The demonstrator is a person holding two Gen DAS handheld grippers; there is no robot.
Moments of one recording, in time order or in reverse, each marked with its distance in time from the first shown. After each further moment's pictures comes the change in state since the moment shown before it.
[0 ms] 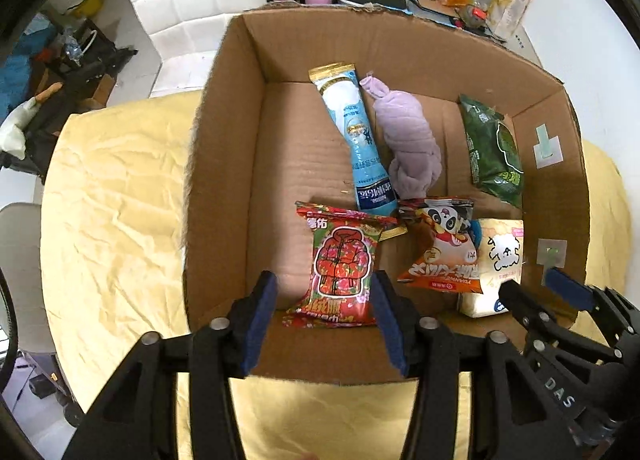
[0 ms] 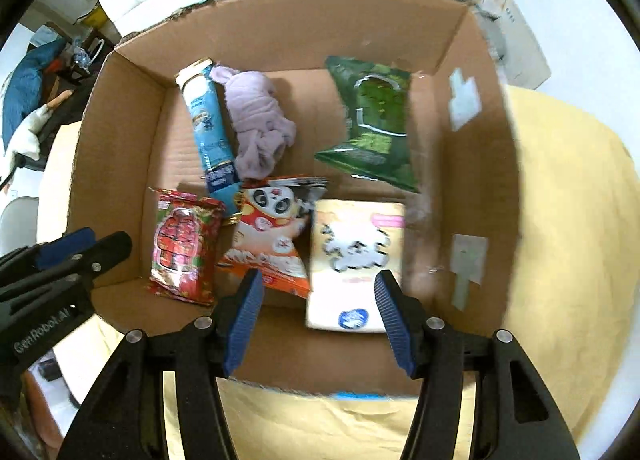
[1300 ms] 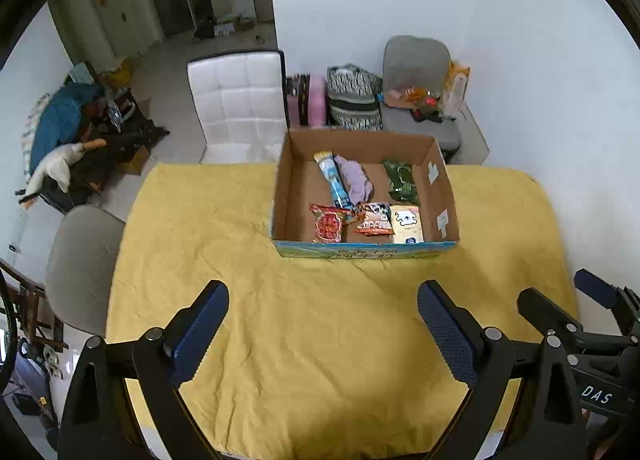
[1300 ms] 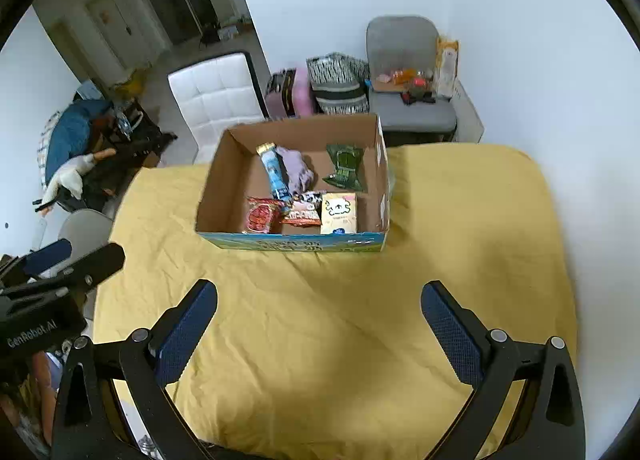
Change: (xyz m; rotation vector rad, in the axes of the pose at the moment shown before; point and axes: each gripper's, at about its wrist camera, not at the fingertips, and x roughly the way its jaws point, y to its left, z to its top) left arm -0.264 -0.004 -0.206 0.033 -0.401 0.015; right arm -0.283 -0.009 -0.210 0.016 -0.394 0.049
